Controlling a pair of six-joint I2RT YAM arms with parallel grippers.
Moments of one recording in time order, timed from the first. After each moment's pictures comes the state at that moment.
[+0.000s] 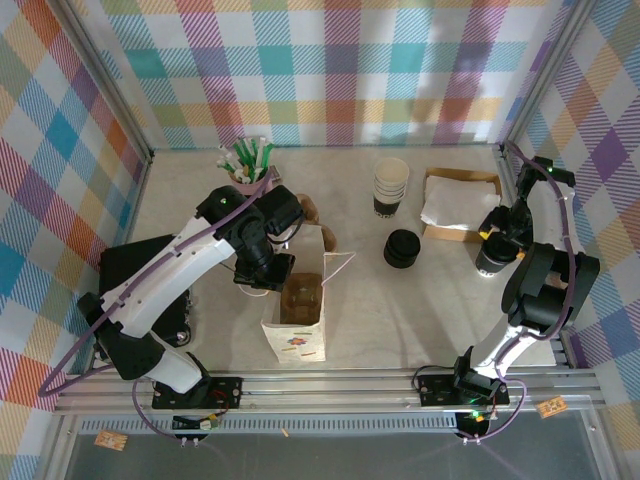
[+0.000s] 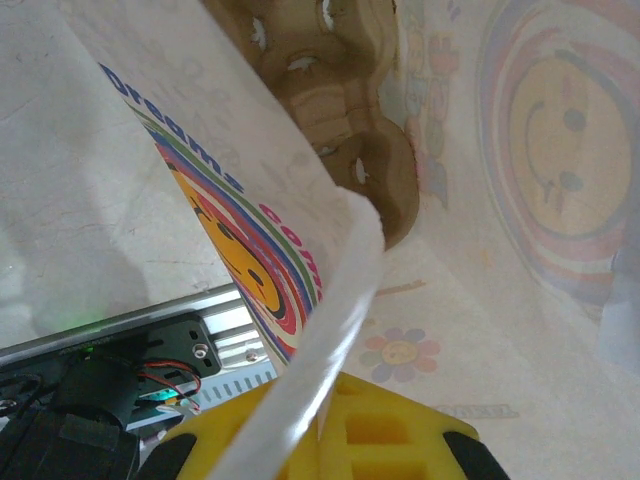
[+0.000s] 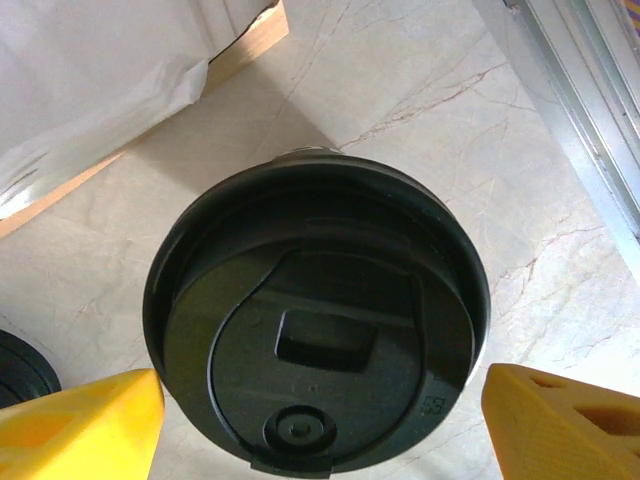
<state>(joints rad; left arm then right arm) -0.80 1.50 1.73 -1.69 0.13 -0.59 -0.33 1.73 1.53 -1.28 0.05 0.32</state>
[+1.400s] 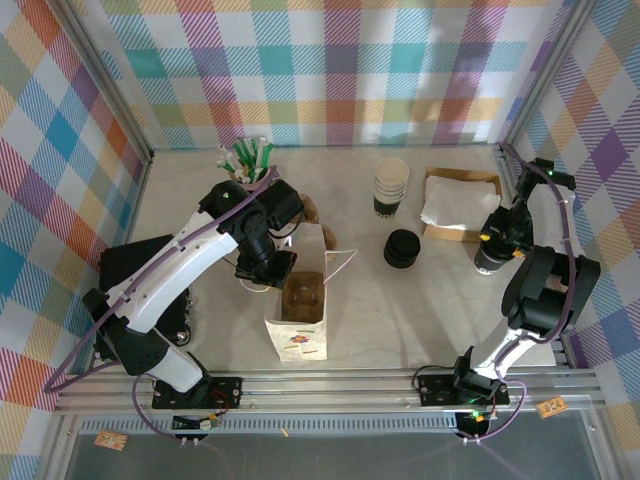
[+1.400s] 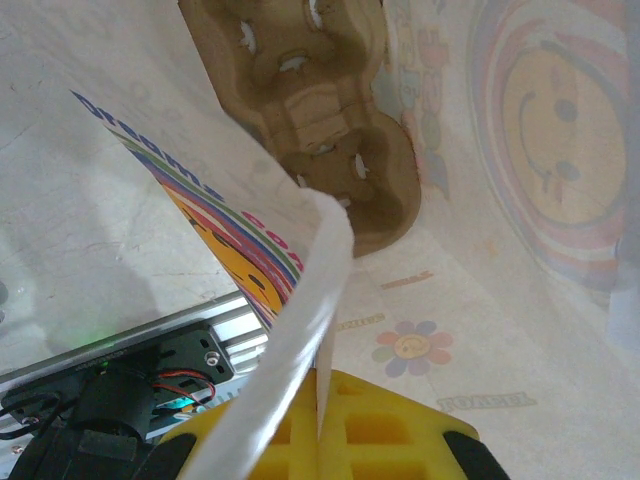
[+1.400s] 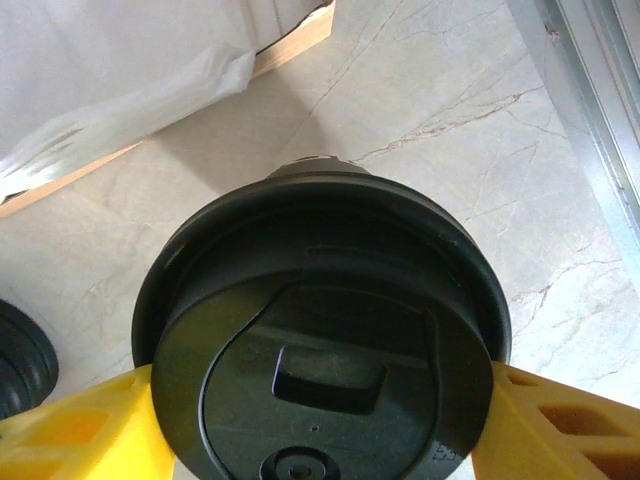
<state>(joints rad) -0.78 1.53 1.75 -1.70 0.15 -0.50 -0.33 1.69 1.49 -1.25 0.01 0.22</state>
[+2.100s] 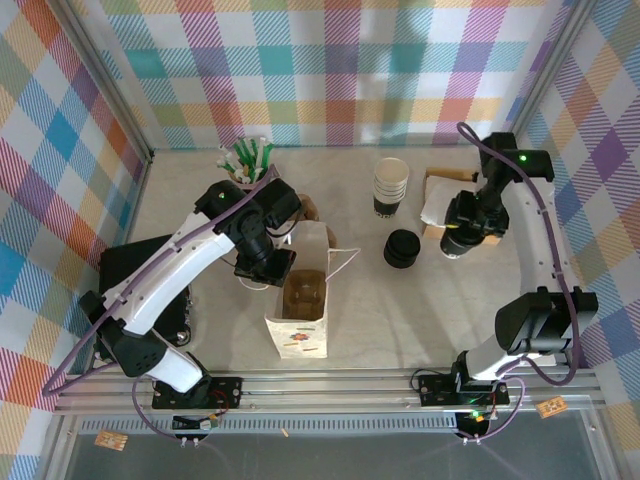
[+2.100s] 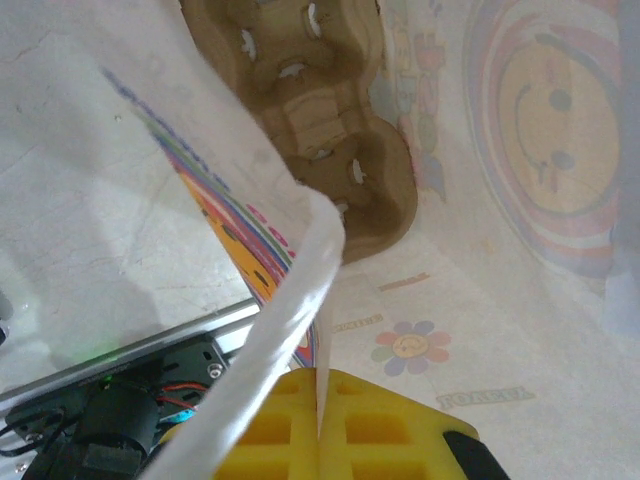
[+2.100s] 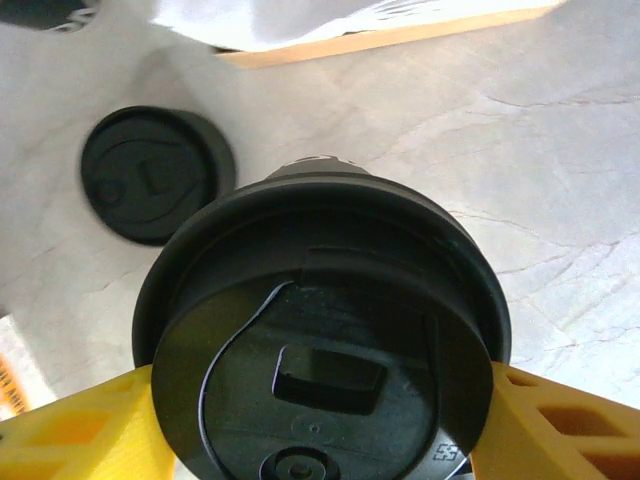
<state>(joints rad) -0.77 1.52 1.75 -1.68 0.14 -0.47 0.03 1.55 1.74 -1.54 0.00 0.28</state>
